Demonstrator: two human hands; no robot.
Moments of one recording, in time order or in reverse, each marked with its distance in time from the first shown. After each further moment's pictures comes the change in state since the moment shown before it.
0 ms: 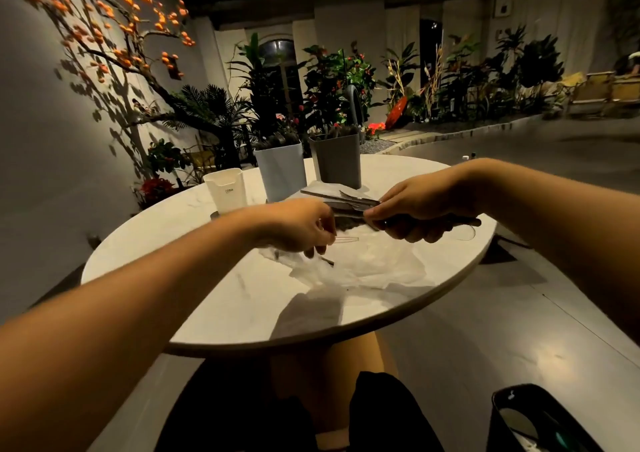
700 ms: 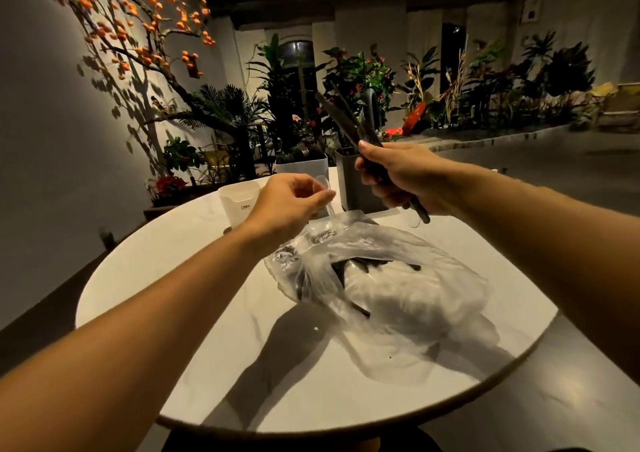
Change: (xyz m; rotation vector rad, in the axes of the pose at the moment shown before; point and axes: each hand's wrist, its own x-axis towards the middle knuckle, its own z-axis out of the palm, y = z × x) left_hand 0.060 -0.071 -0.040 -0.648 0.656 0.096; right_hand 0.083 -0.074 -0.032 0.438 0.441 -0.436
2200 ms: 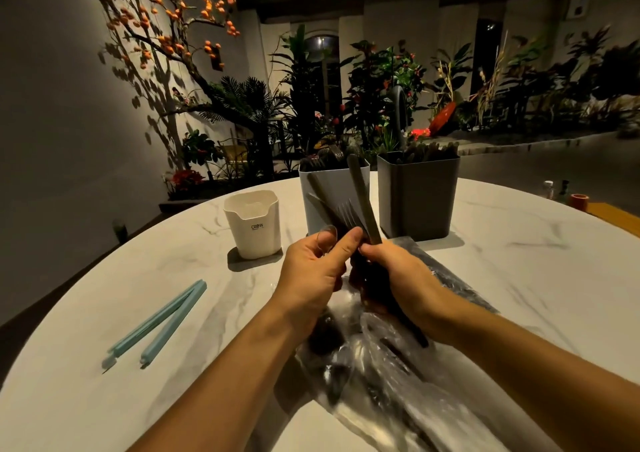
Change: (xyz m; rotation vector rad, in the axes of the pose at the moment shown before) left_hand 0.054 -0.107 0.028 -0.539 0.077 -0.161; right_hand 0.091 0.103 0.084 0.274 -0.125 0.065
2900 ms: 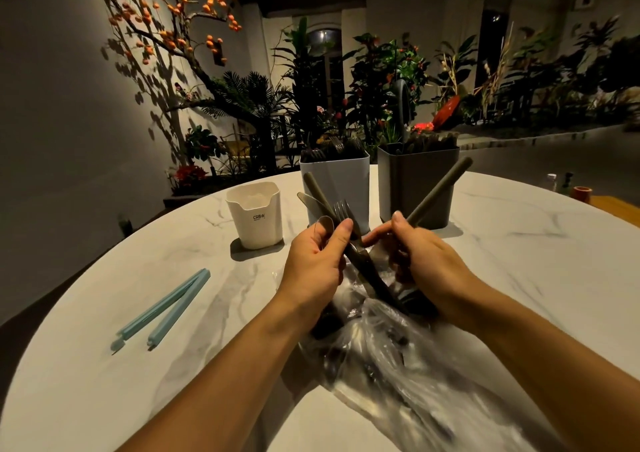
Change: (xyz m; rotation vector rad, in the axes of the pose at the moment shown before) left_hand -0.004 -0.009 0.004 0.040 0.059 -0.025; right_hand -0.012 -0.005 -0.017 -0.228 0.201 -0.089
